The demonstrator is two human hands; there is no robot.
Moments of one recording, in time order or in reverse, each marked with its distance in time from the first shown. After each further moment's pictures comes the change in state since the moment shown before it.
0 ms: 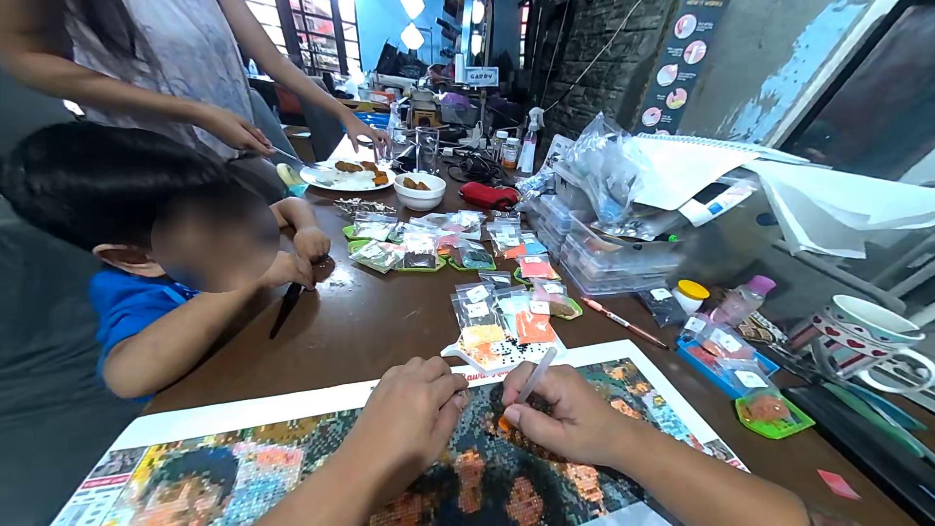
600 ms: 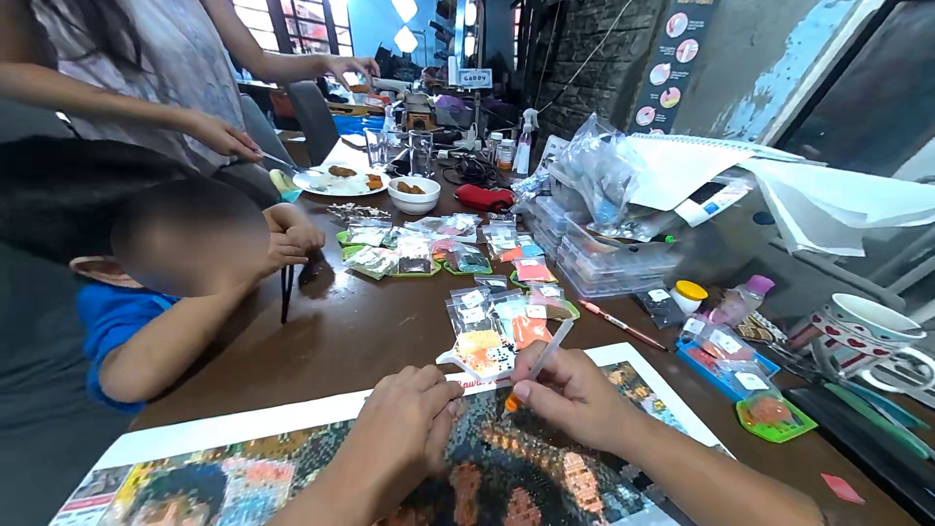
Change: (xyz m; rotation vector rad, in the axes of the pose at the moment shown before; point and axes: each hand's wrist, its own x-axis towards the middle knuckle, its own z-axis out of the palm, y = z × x) left_hand -0.001 -0.003 0.005 0.010 0.081 0.043; right_hand 0.005 -0.005 -0.014 0.053 0.123 0.143
